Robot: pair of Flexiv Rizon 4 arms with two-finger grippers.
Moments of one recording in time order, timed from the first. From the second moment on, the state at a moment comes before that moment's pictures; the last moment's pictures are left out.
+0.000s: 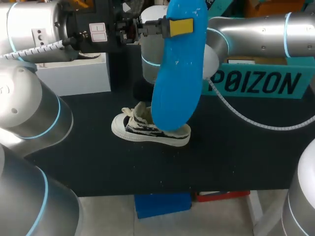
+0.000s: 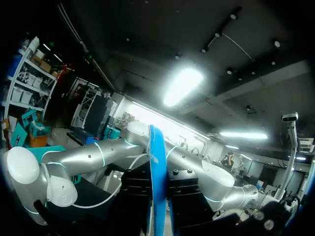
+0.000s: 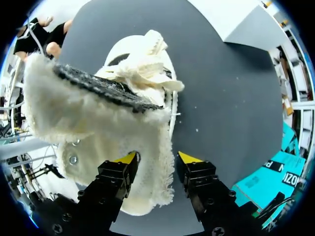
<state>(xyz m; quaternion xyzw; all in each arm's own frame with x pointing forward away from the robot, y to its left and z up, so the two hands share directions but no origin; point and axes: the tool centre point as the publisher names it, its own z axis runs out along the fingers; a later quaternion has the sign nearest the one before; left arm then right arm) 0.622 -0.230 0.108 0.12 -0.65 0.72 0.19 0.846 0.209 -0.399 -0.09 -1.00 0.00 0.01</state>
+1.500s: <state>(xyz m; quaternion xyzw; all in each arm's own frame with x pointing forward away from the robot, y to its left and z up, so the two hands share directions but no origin) 0.622 -0.230 0.108 0.12 -0.65 0.72 0.19 0.837 0.217 -0.409 -0.09 -0.99 -0.04 0.03</state>
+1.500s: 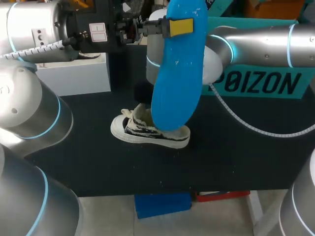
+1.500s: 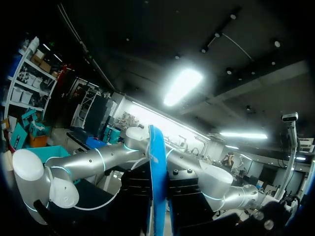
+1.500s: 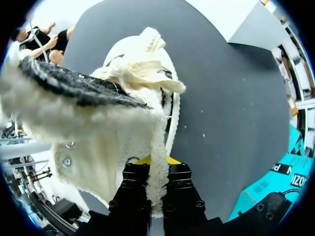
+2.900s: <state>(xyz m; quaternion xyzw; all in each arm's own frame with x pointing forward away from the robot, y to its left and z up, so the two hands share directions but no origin) 0.622 -0.230 0.108 0.12 -0.65 0.72 0.19 0.826 0.172 -0.310 -0.66 -0.75 0.01 -0.03</state>
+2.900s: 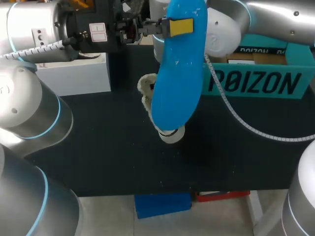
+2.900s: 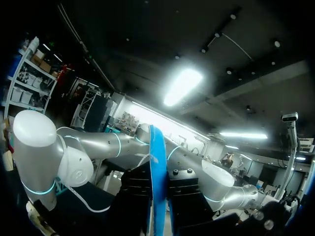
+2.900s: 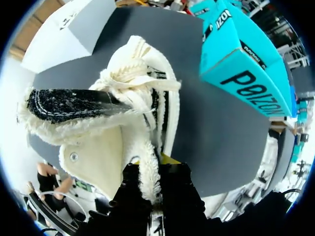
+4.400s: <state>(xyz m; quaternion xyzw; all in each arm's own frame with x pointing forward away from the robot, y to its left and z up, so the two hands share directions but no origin) 0.621 -0.230 0.108 0.12 -0.65 0.72 0.19 0.832 0.165 -0.413 -0.73 -0.68 -0.02 -0.03</state>
